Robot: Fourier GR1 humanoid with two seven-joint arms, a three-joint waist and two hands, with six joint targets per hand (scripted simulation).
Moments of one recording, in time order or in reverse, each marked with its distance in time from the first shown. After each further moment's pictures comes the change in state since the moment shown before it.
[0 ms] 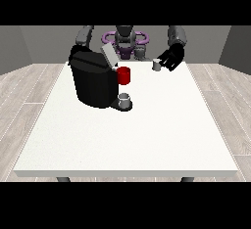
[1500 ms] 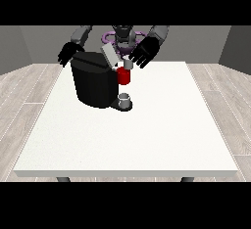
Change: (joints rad) left arm -0.347 0.057 0.106 0.035 -0.013 -0.034 0.174; right arm -0.108 -0.011 0.043 -0.128 0.014 -0.008 0.056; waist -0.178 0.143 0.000
